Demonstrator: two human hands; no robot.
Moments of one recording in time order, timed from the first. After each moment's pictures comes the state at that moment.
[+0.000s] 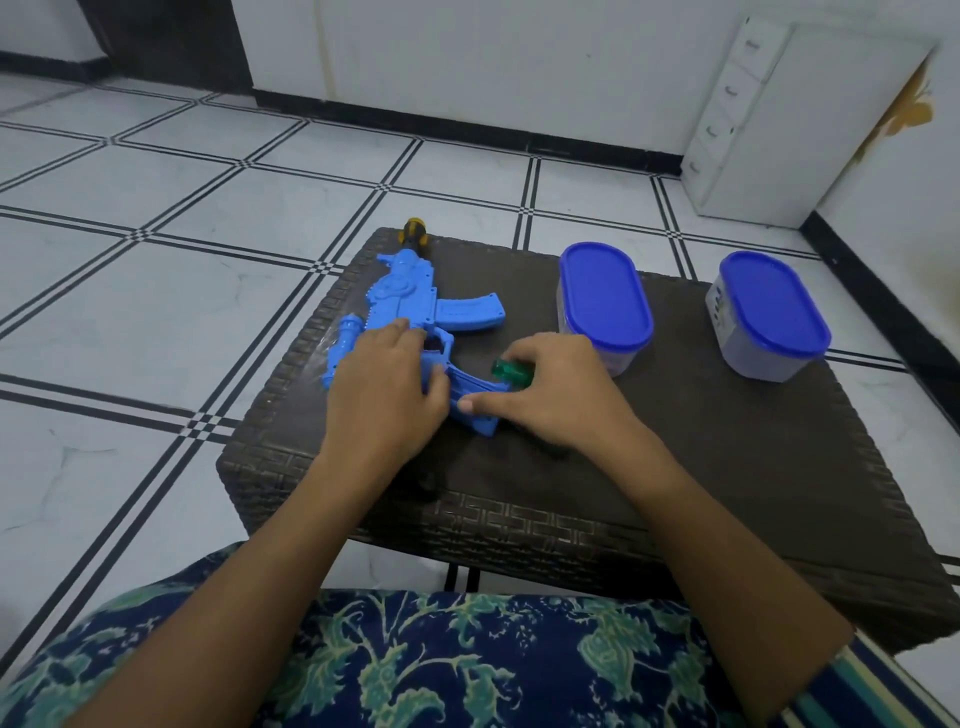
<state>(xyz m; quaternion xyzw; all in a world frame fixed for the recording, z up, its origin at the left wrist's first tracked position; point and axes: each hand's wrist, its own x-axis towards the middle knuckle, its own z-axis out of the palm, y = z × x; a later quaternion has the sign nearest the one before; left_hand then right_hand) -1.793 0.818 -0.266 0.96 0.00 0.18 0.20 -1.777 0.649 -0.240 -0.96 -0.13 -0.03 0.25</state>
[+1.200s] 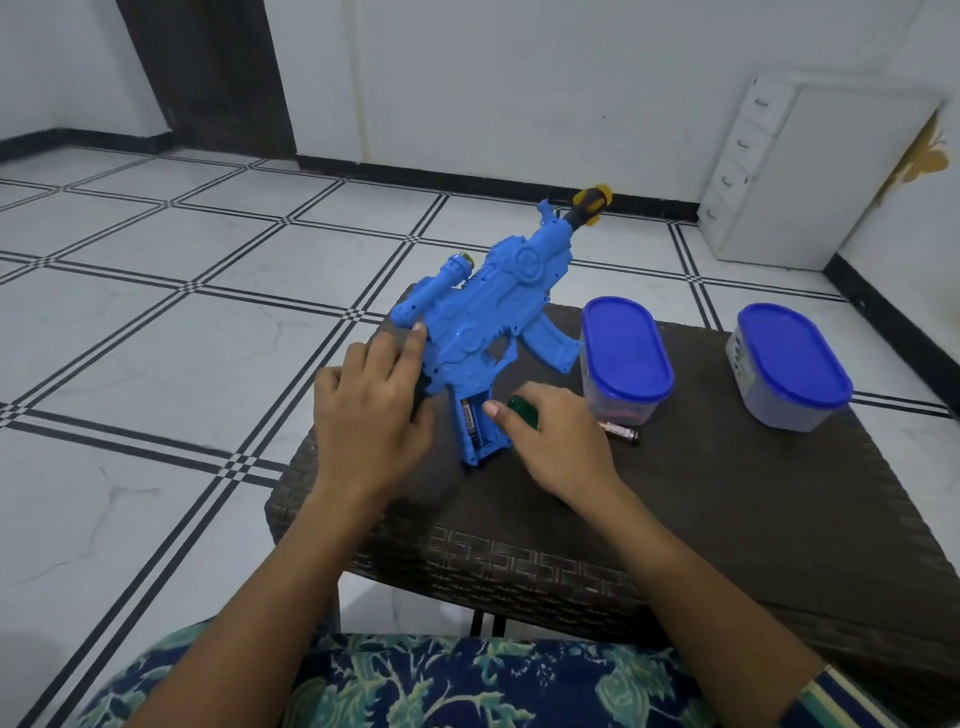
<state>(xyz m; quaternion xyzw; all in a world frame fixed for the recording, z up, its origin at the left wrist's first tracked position) -1.795 0.856 -0.252 0.95 -0.02 0.32 0.05 -1.766 0.670 -0.268 -0.94 -0.11 -0.09 0.32</state>
